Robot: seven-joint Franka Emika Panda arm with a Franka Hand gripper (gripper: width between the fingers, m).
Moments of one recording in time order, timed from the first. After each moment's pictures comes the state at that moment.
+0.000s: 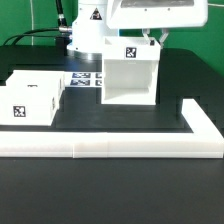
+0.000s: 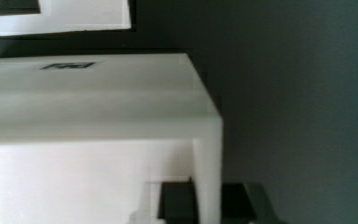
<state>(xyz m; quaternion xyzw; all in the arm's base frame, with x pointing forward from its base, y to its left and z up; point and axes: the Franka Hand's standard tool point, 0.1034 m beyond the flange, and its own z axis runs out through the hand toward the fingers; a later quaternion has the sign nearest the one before) 0.396 0.110 0.097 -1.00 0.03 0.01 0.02</state>
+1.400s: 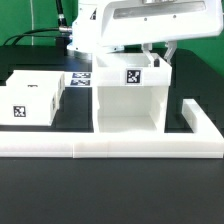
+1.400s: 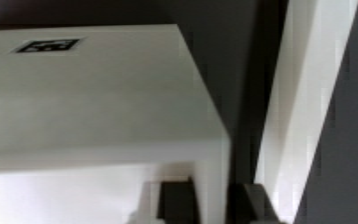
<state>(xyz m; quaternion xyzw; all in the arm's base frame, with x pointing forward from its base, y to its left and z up) 0.556 0.084 0.099 -1.00 -0.01 -0.07 0.05</state>
